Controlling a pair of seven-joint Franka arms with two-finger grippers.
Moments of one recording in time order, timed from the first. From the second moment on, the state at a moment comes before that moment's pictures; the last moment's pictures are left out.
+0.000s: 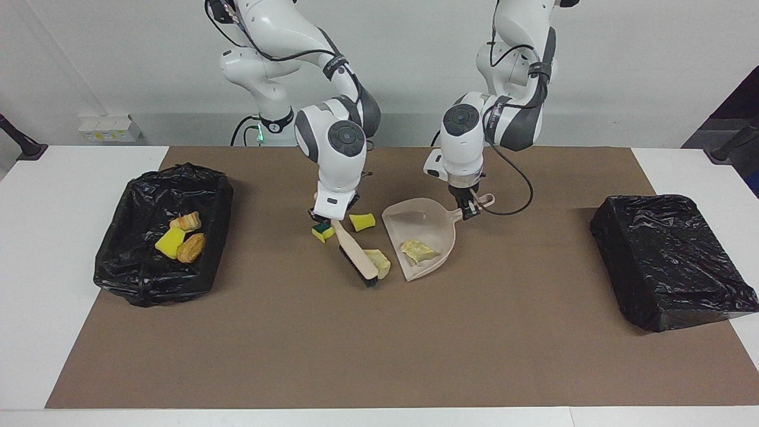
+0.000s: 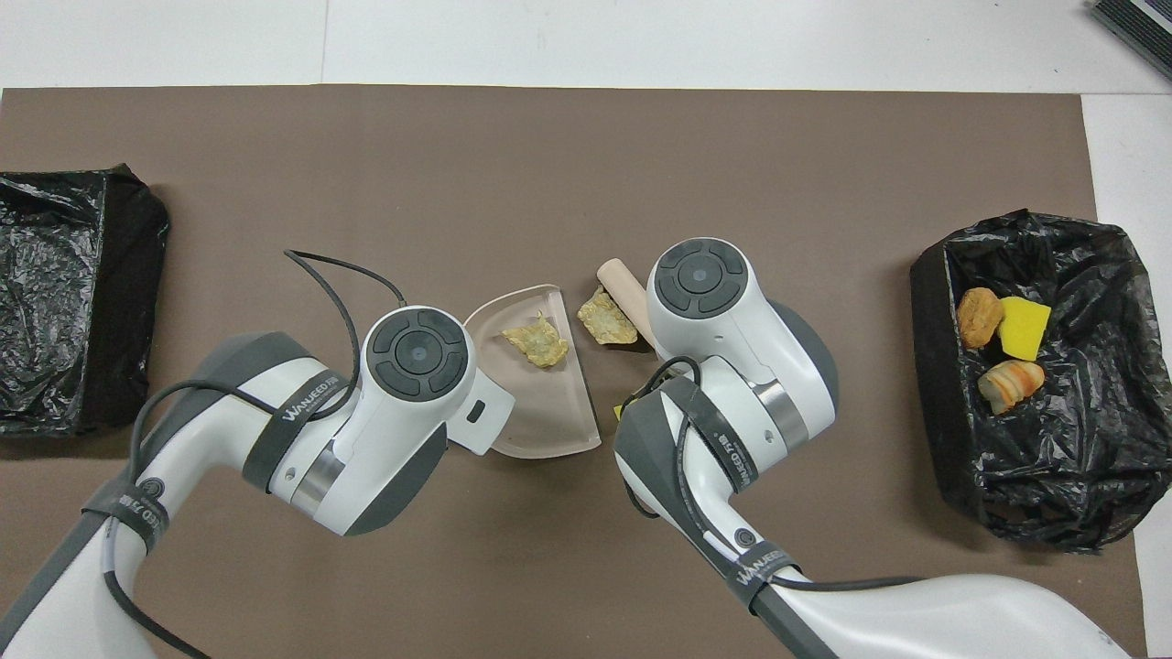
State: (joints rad) left arm -0.53 0.12 -0.02 -2.05 0.19 2.03 0.69; right arm 0.32 0.26 0.11 -1.81 -0.13 1.84 -0.05
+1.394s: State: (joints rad) left arm -0.52 0.12 -0.02 -2.06 0.19 2.06 0.75; right arm 0.31 -0.04 0.12 -2.38 0.04 2.11 0.43
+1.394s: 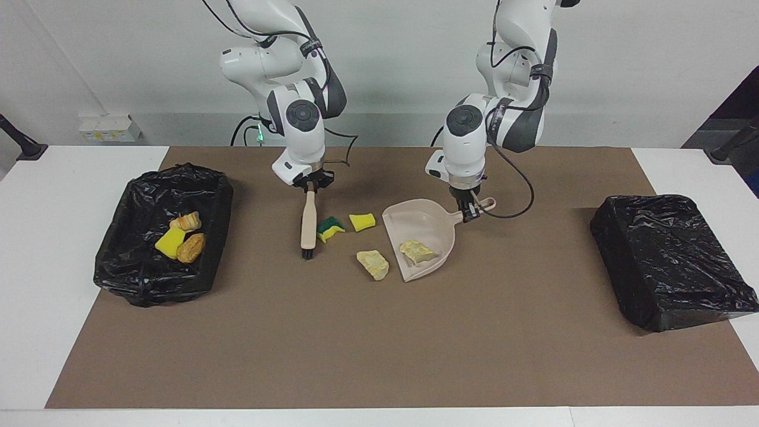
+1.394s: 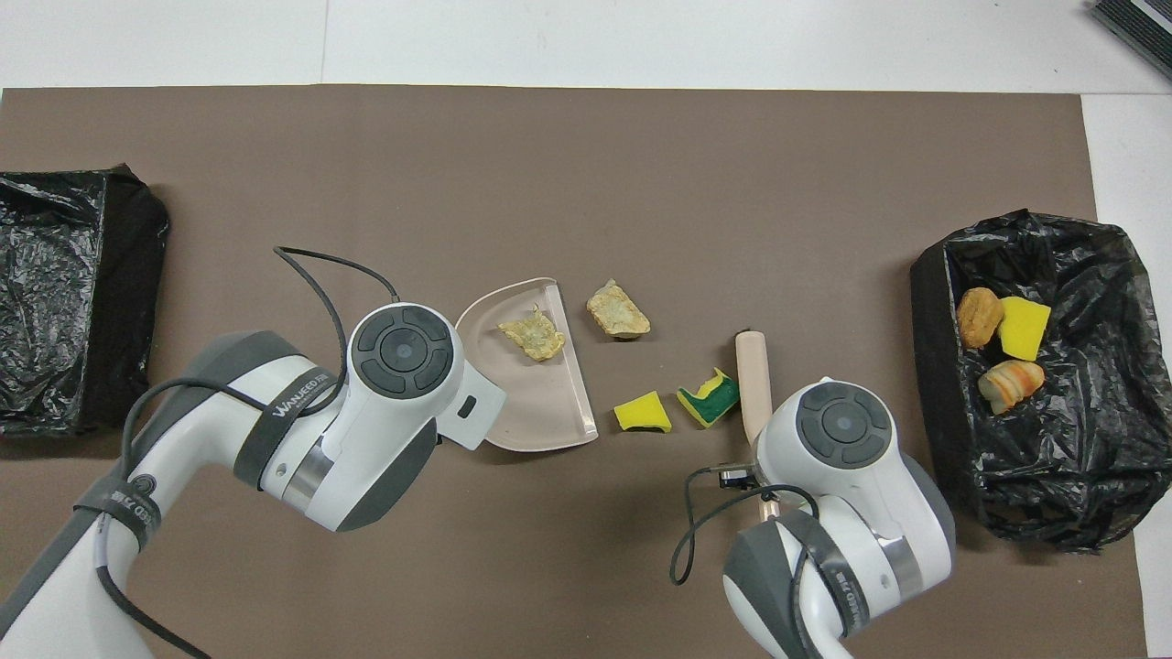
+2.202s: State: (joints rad) left arm -0.52 0.12 -0.02 -2.07 0.19 2.07 0.76; right arm 0.52 0.22 0.12 -2.08 0.49 2.14 0.60
